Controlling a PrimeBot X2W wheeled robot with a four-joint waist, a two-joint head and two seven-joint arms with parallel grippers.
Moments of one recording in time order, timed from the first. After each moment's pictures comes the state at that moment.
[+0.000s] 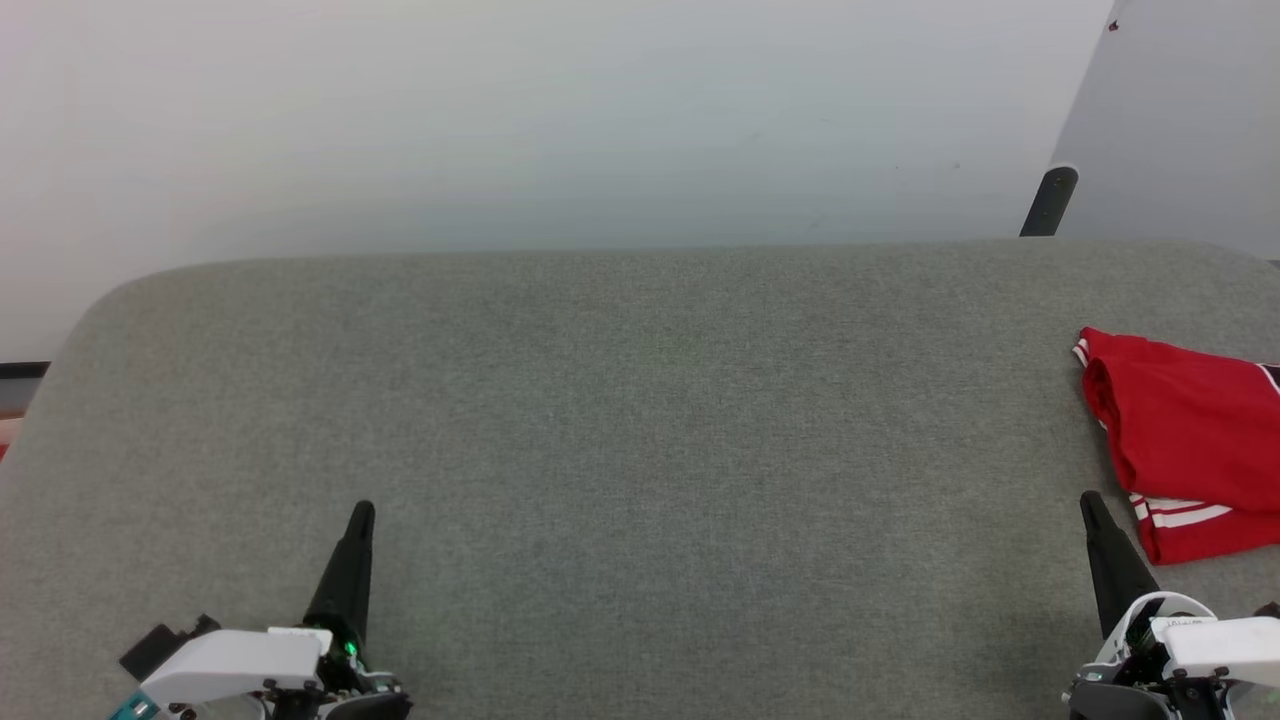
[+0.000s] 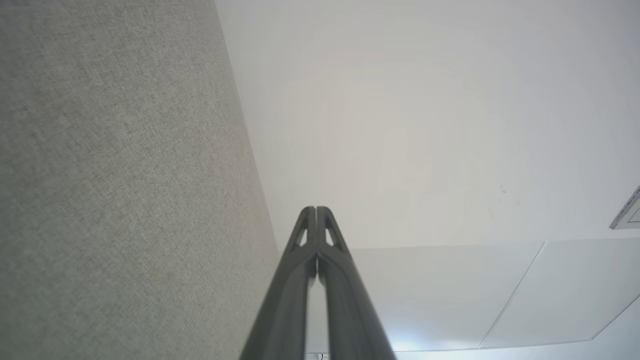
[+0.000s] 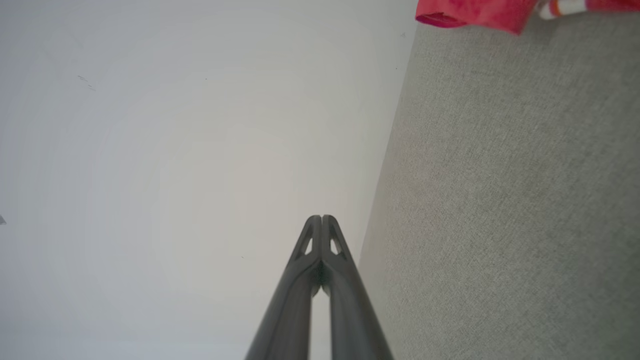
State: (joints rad) left arm -0.10 0.06 0.11 0.24 -1.56 -0.13 0.10; right arm -0.09 -0.06 -0.11 0.24 1.55 0.13 0.11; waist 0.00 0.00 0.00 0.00
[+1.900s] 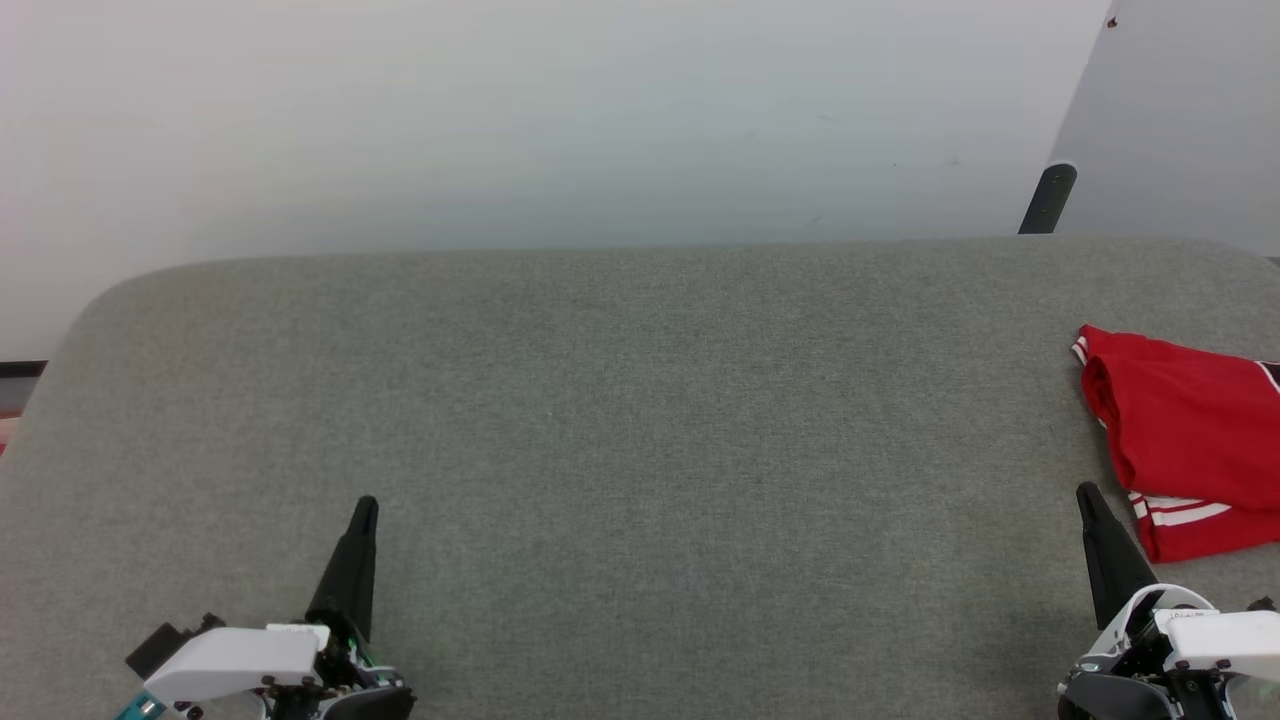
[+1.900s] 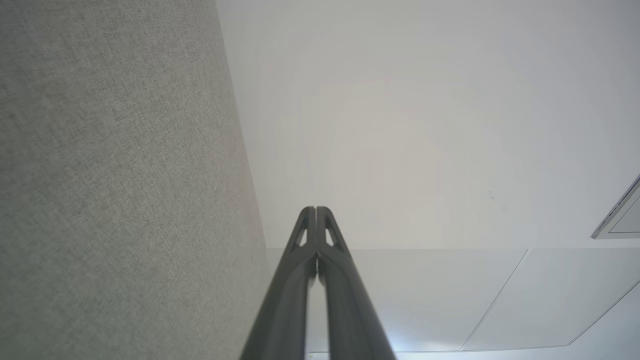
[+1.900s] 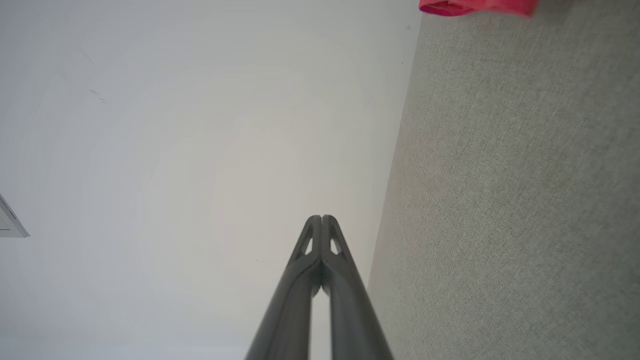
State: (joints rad) left arm -0.10 0.05 0.11 0.25 -1.61 -0.13 0.12; right arm -0.11 -0.05 -0.11 0.25 1.61 0.13 0.11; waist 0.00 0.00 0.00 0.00
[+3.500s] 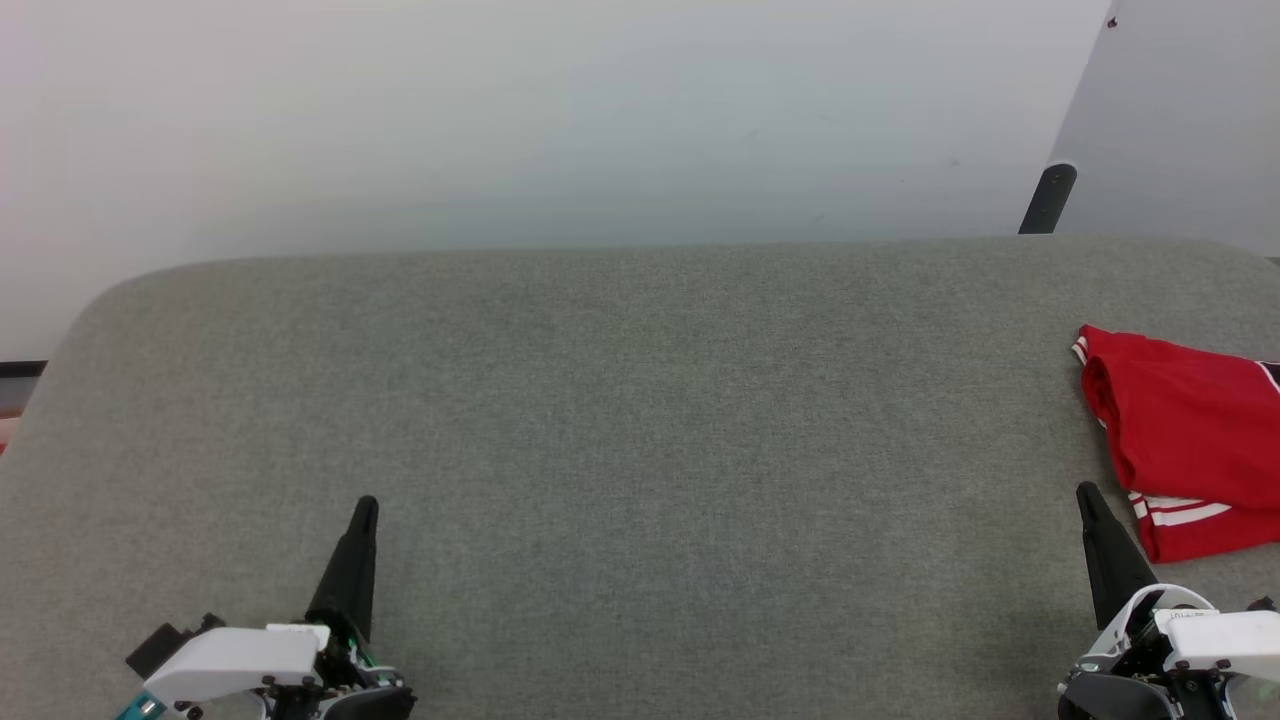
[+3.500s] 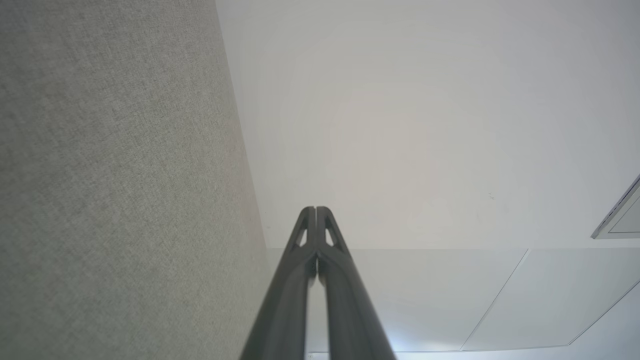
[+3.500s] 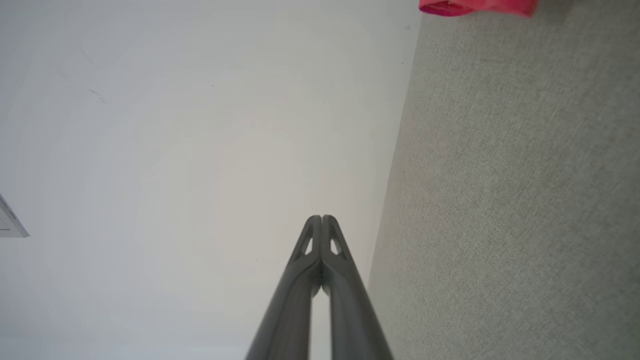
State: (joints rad) left arm -0.10 0.05 0.11 0.25 -1.61 -0.13 0.12; right arm -0.11 -0.05 -0.11 0.25 1.61 0.13 0.11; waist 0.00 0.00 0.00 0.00
